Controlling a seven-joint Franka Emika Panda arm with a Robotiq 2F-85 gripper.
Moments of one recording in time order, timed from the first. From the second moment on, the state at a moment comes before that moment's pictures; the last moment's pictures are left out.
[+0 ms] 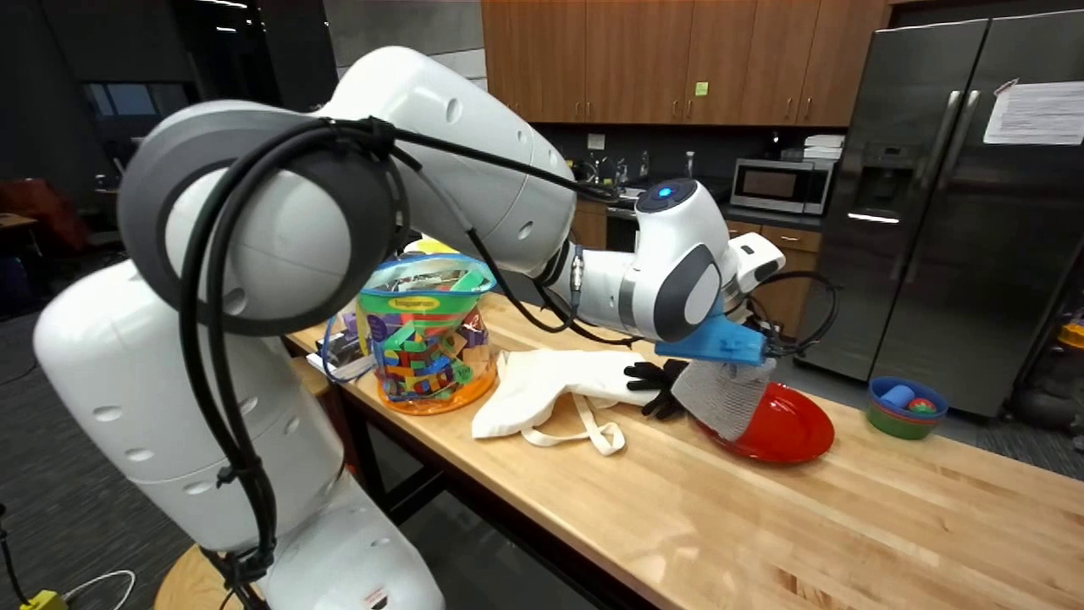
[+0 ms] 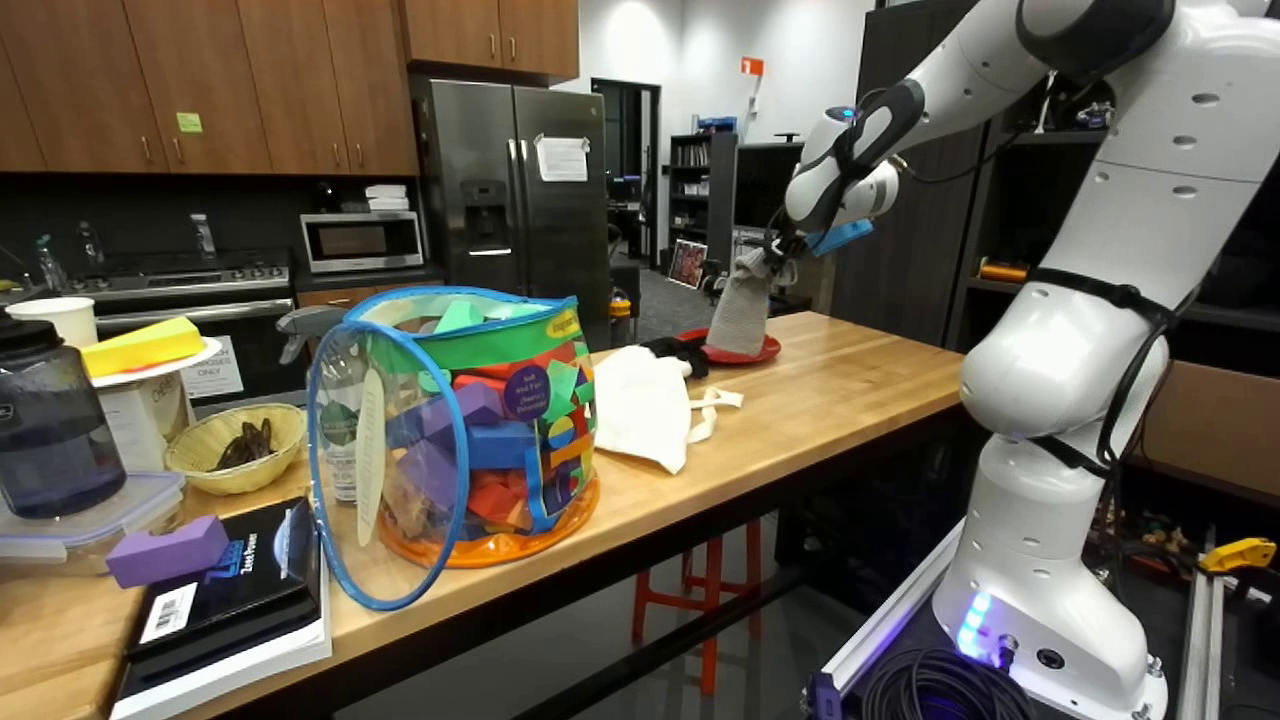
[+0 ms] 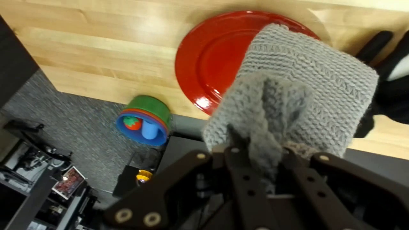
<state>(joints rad) -0.23 -0.19 -0.26 -2.37 -0.27 2.83 -0.14</state>
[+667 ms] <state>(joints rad) -0.49 -0.16 -0.30 -2.32 -0.55 2.83 0.11</state>
